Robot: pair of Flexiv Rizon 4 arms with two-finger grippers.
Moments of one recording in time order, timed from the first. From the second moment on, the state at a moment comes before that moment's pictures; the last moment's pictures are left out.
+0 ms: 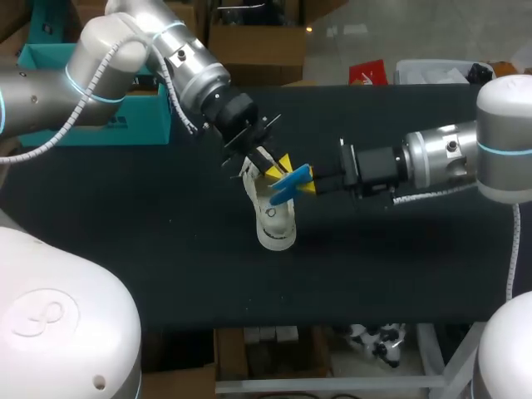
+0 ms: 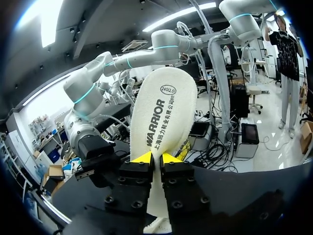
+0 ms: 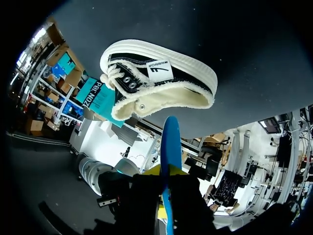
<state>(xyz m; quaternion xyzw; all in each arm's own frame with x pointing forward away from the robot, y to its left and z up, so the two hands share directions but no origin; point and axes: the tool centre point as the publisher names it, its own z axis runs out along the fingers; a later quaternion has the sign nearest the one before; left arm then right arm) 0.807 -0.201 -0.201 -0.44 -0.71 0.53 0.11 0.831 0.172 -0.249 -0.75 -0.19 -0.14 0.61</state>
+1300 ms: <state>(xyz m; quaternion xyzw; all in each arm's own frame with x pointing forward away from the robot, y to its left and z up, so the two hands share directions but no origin) 0.911 -0.119 -0.231 -0.36 -0.77 0.47 0.22 0.813 0.170 -0.272 -0.74 -0.24 -0.08 0.62</state>
